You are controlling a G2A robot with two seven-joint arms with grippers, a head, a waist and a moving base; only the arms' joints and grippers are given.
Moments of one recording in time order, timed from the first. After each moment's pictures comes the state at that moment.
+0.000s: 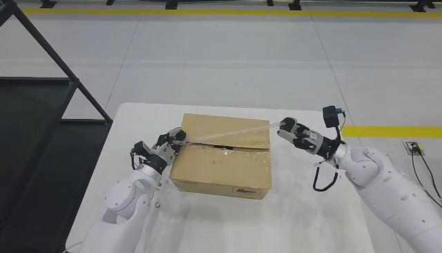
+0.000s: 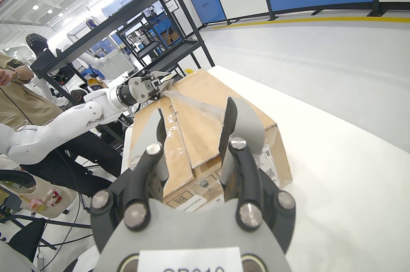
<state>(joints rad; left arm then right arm) 1.01 -1.24 -1.31 -1.46 -0.69 0.09 -0.21 -0.45 -0.93 0.67 -0.94 -0.22 -1.01 0.02</state>
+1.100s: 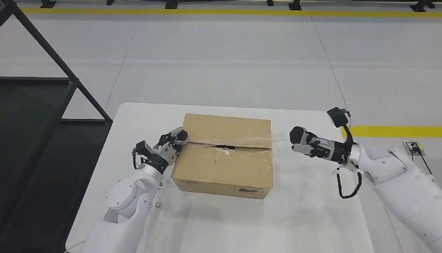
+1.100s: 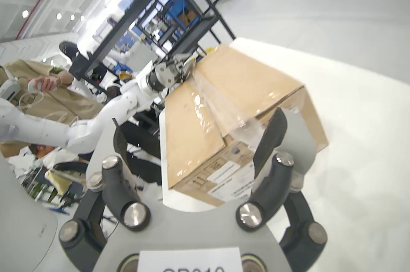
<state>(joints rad) 1.01 -1.26 -1.32 -1.45 -0.69 0.10 -0.23 -0.45 -0.84 0.69 -1.00 0.29 -1.01 0.66</state>
